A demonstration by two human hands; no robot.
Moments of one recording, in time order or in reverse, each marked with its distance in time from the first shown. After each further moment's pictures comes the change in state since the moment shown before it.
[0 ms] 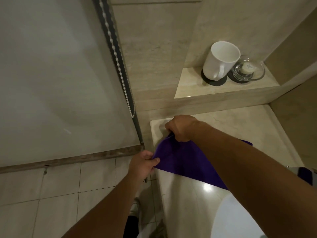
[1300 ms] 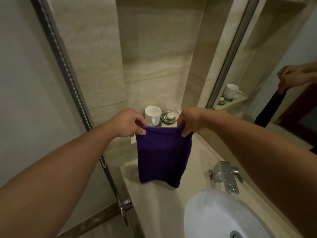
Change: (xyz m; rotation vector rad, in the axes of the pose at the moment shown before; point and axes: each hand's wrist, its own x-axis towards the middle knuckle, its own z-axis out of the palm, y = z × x) left_hand -0.154 0.307 -0.013 0.857 -0.309 0.844; right_hand -0.290 0.057 -0.136 0.290 0.198 0.447
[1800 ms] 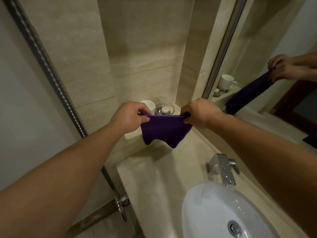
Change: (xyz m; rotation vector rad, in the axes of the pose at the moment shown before) left_hand 0.026 0.010 0.034 -0.041 0.283 0.125; right_hand -0.018 0.032 0.029 -0.053 0.399 0.090
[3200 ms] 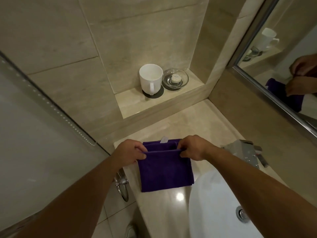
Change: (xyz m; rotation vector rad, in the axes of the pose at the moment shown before) left_hand -0.049 -0.170 0.138 -0.242 -0.424 -0.584; right_hand 0.027 -0.013 0.235 0.502 -0.588 0.012
